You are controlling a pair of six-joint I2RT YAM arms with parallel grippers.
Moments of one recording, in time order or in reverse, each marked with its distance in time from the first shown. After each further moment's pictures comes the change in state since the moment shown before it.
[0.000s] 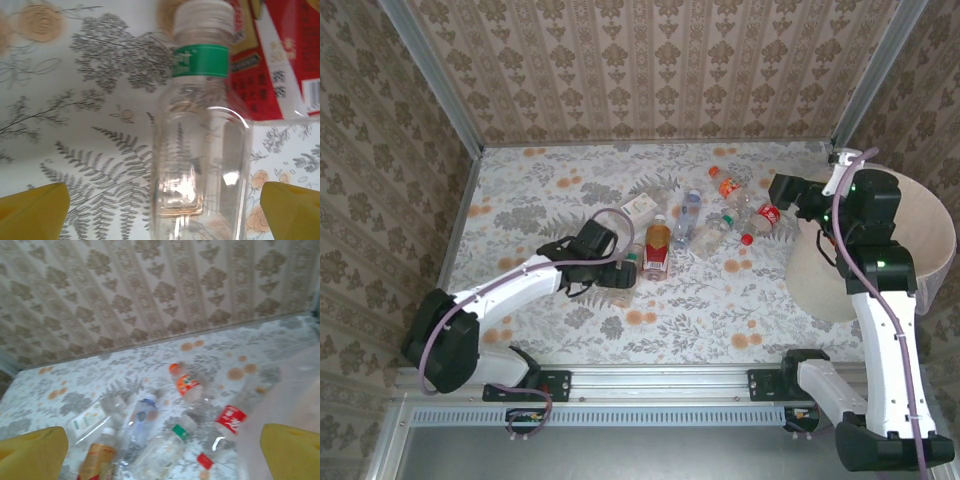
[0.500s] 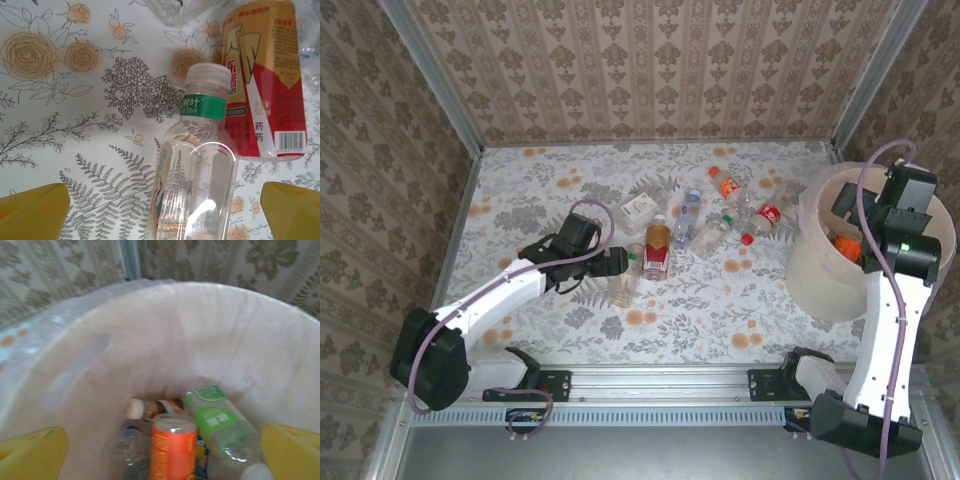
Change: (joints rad) left arm 0.093 -0.107 -0.026 0.037 0.012 -0.097; right arm -0.311 0.078 0.132 -0.303 0.348 -0.123
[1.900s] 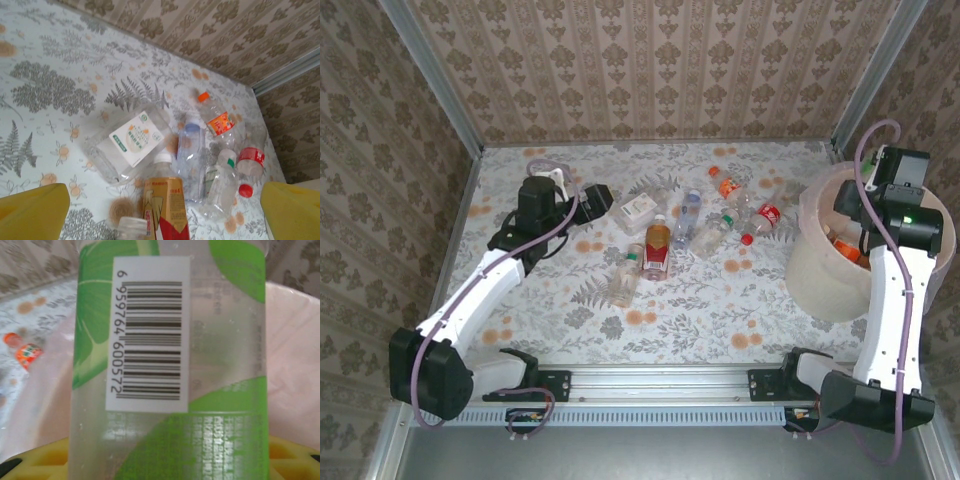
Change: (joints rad) left arm 0.225 -0.050 0.131 0.310 0.160 -0.082; right arm 0.030 0.149 0.143 -0.148 0.002 -0.059
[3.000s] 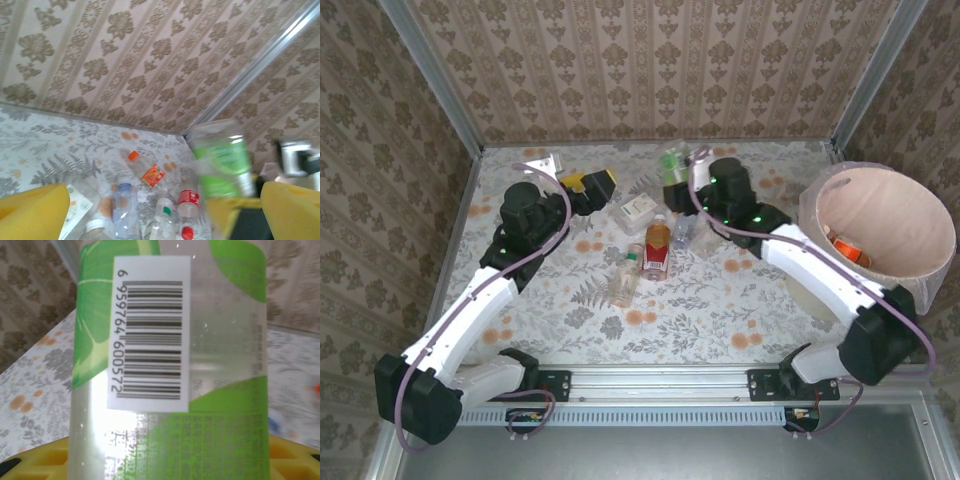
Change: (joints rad) left arm -0.060 -0.136 -0.051 0.326 0.005 0.002; right arm 0.826 0.232 -0.317 0.897 -0.189 0.092
